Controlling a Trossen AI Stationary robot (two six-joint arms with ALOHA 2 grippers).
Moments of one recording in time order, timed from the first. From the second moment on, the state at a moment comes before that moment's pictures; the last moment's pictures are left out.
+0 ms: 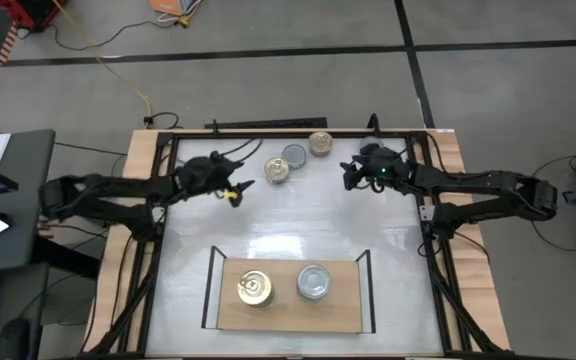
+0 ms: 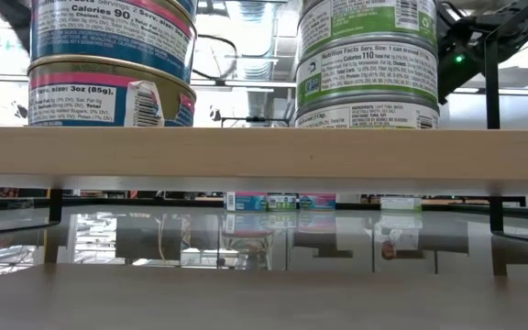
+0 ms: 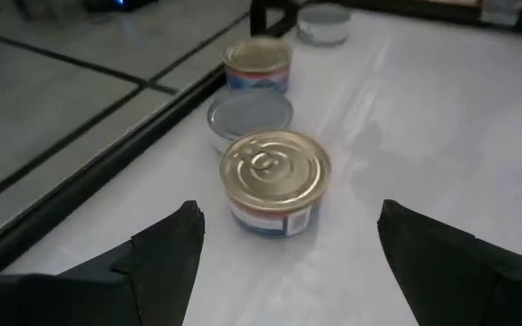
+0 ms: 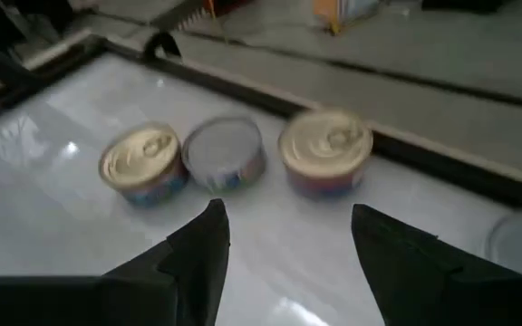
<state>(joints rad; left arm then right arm) 0.42 1.19 0.43 0.41 -0.12 0.00 -0.41 1.10 0.52 0.07 0.34 0.40</state>
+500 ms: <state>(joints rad) 0.49 1.68 0.85 0.38 -0.10 0.16 -0.41 1.05 0.55 0.09 0.34 0.27</state>
